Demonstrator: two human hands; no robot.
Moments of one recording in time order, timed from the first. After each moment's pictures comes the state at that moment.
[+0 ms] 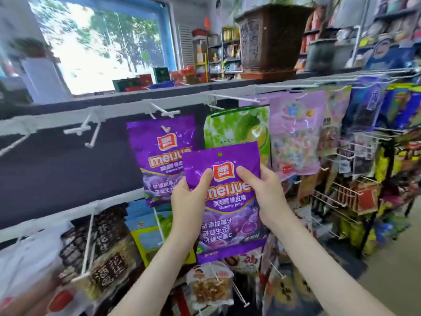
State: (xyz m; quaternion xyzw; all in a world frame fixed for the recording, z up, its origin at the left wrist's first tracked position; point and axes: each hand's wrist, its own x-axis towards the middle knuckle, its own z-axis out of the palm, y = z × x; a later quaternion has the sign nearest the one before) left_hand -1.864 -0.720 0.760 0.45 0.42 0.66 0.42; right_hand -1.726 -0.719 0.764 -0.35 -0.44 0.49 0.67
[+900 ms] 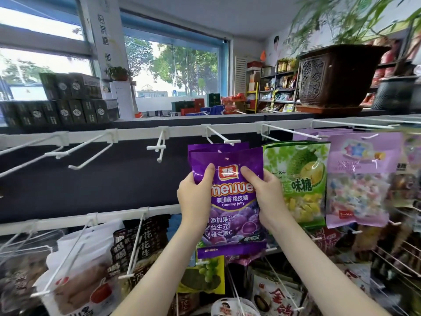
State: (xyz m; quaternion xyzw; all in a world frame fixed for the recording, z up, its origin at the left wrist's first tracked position) left_hand -1.928 -0.697 0.807 0.41 0.50 0.71 0.29; right_hand -1.803 -0.675 0.812 -0.32 -0.48 0.53 0.62
